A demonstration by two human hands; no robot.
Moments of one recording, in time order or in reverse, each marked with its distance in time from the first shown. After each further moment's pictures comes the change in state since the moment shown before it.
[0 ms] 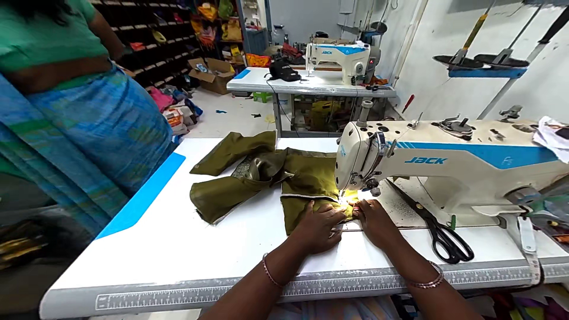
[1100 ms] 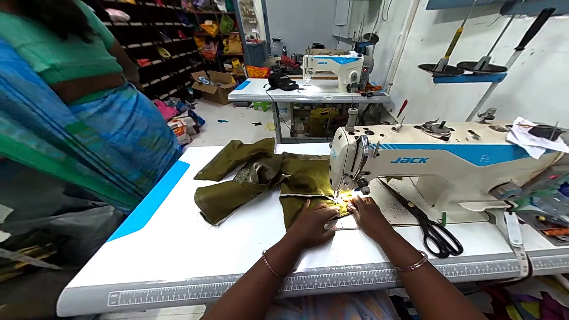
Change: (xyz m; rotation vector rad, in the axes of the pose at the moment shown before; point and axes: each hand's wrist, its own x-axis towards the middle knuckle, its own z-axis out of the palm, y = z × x) left_hand 0.003 -0.011 0.007 -0.029 0.130 0.029; right_hand 0.015 -0.006 -0.010 0.068 -0.125 0.173
